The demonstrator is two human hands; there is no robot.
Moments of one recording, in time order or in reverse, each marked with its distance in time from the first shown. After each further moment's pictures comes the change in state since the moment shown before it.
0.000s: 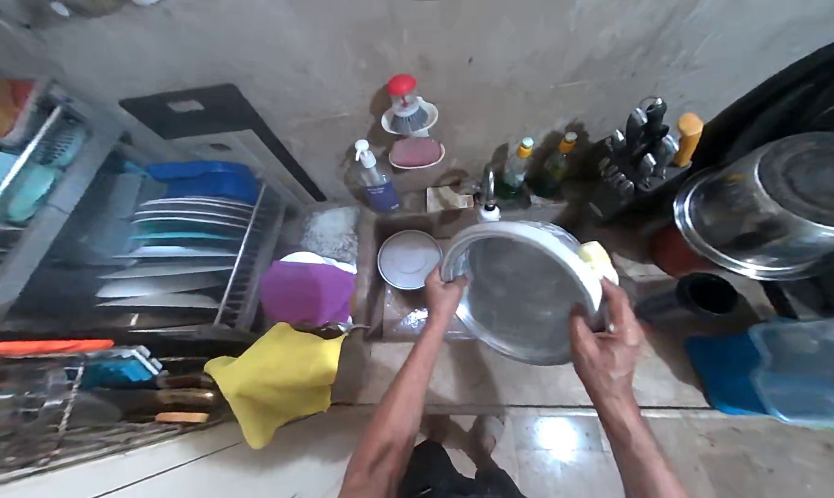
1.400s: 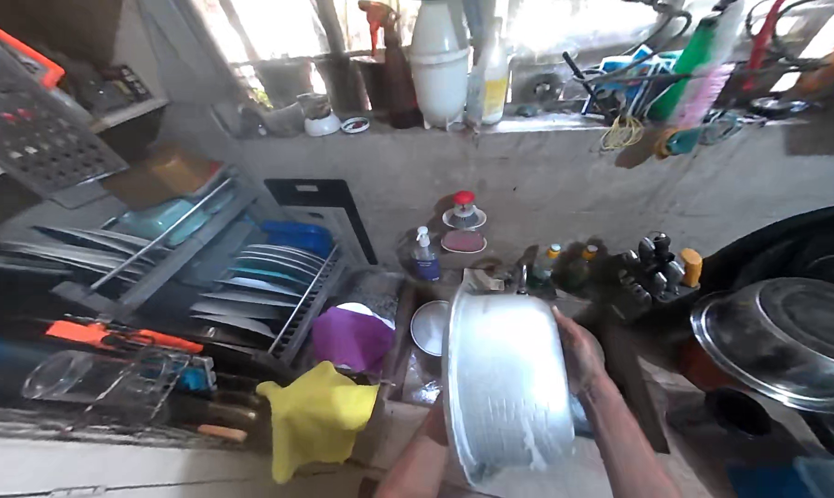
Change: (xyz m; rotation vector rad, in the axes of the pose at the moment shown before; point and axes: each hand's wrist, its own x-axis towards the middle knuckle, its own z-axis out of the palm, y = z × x) left_hand -0.196 0.115 -0.119 -0.125 -0.220 -0.101; right_hand 0.085 -0.045 0.065 0.970 -0.541 0.723
